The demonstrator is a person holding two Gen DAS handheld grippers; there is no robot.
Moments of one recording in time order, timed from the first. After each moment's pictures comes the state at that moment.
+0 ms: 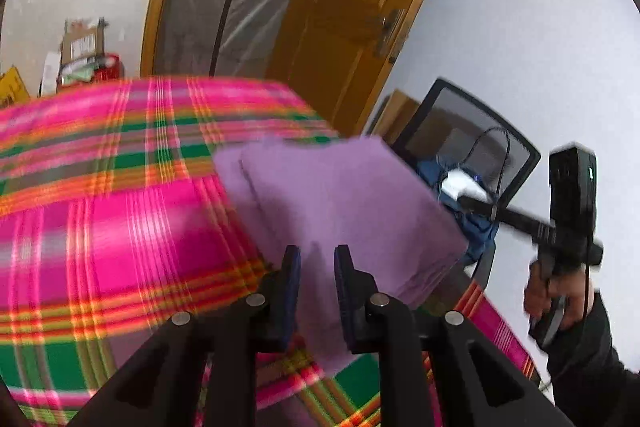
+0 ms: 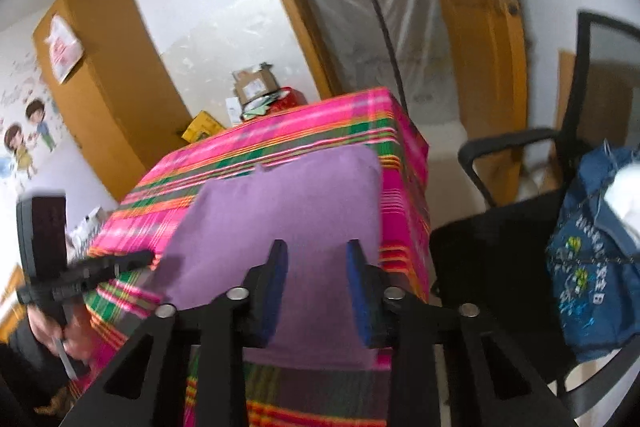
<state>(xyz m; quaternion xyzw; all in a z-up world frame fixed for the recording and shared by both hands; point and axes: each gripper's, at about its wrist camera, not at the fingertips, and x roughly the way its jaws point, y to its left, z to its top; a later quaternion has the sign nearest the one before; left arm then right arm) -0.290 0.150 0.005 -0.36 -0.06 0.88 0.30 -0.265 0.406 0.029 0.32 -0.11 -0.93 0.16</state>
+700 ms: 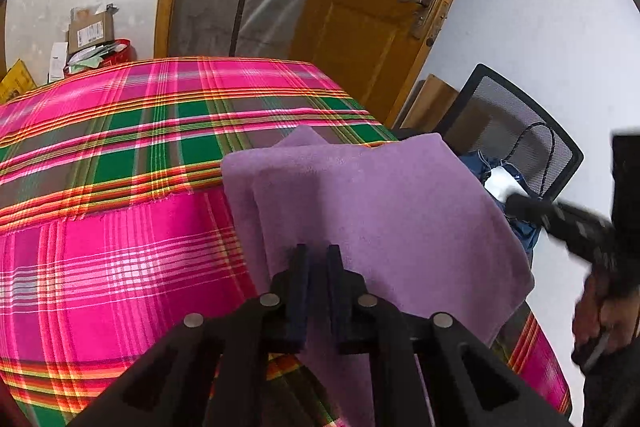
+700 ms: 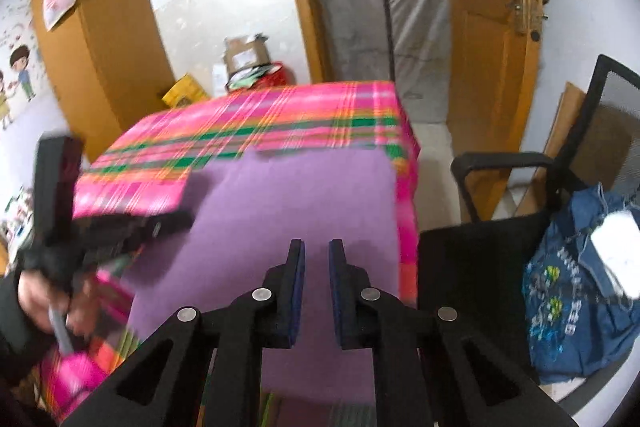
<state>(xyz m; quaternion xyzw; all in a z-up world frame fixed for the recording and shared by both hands) -0.353 0.176 -0.040 -0.40 -0.04 0.88 0.26 -0.307 0.374 0.033 0.35 -0.04 -0.93 0.12</state>
